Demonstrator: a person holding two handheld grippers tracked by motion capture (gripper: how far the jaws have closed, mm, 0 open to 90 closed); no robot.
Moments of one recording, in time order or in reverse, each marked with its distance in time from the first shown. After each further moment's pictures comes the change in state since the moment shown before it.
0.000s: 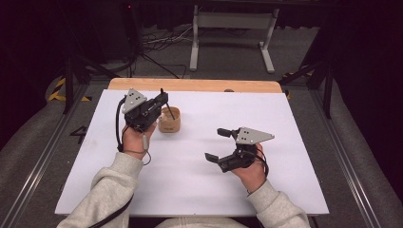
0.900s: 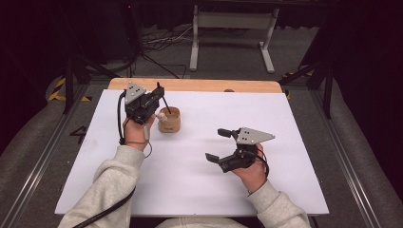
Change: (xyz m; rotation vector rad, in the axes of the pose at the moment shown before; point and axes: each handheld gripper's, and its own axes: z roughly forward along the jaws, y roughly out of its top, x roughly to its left) left arm 0.023 -0.005 0.022 0.011 0.075 -0.045; right arm -0.001 -0.002 -0.001 0.000 0.003 0.004
